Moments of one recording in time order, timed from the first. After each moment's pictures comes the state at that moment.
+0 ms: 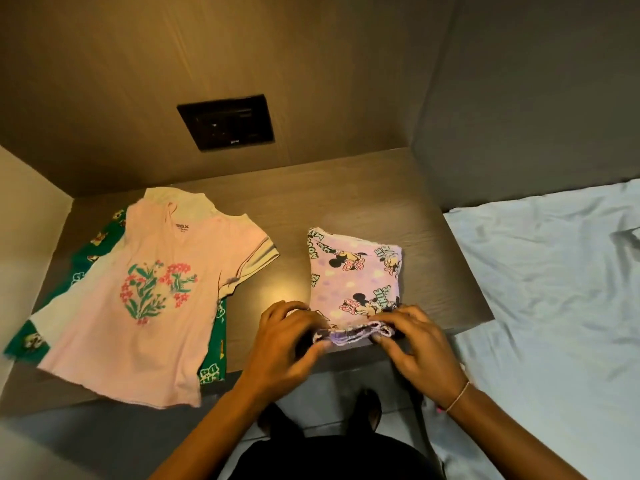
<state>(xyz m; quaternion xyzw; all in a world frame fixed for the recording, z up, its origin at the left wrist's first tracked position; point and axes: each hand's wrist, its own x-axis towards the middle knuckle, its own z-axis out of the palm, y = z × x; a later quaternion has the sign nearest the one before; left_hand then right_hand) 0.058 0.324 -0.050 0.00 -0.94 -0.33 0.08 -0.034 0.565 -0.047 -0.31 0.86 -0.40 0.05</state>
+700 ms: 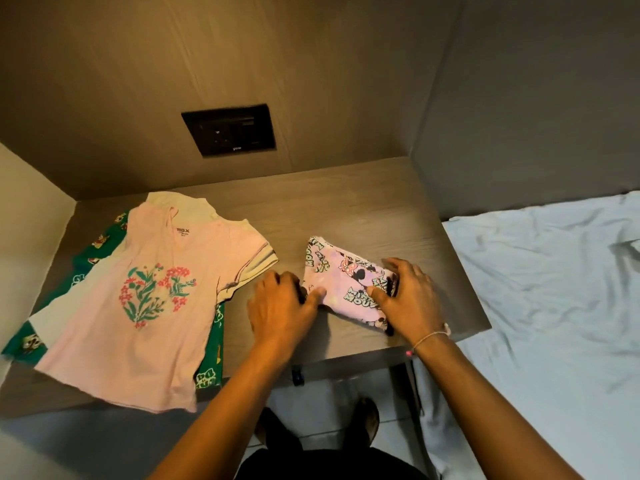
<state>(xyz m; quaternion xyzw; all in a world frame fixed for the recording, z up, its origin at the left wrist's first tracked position) -0.009 0.324 -0.045 0.28 -0.94 -0.20 0.04 -0.097 0.521 -0.033 -0.10 0.94 -0.30 0.07</state>
